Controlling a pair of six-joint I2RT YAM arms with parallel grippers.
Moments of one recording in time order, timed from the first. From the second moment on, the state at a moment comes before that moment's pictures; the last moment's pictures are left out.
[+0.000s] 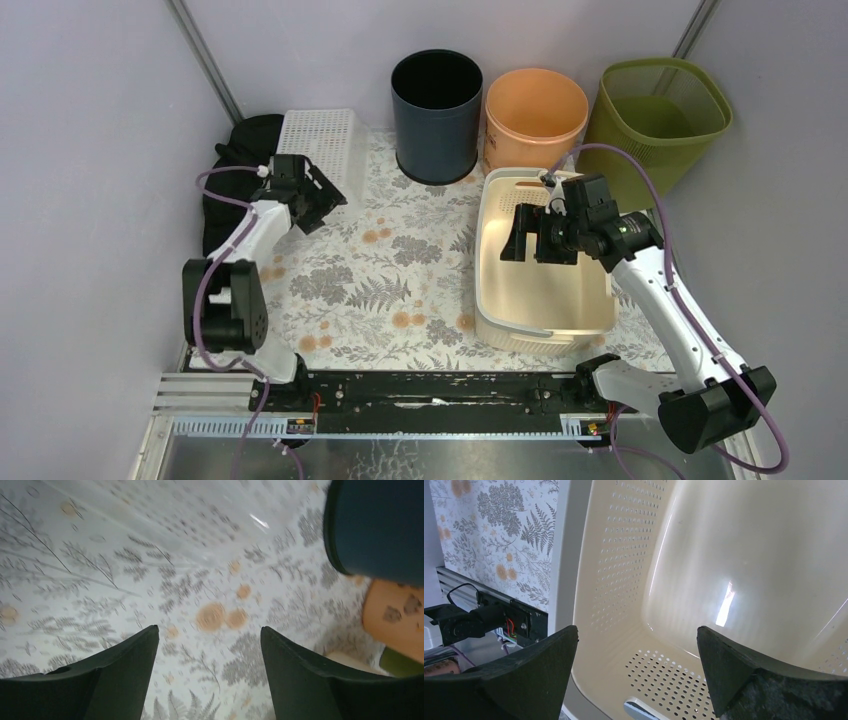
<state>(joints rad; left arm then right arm) 0.02 1.63 1.14 -0.41 0.10 -0.77 0.35 1.13 1.16 -0.96 -0.28 0.39</state>
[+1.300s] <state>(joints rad) -0.72 0.91 0.99 -0.83 -0.16 -0.97 0.35 1.21 1.30 -1.00 -0.28 0.44</state>
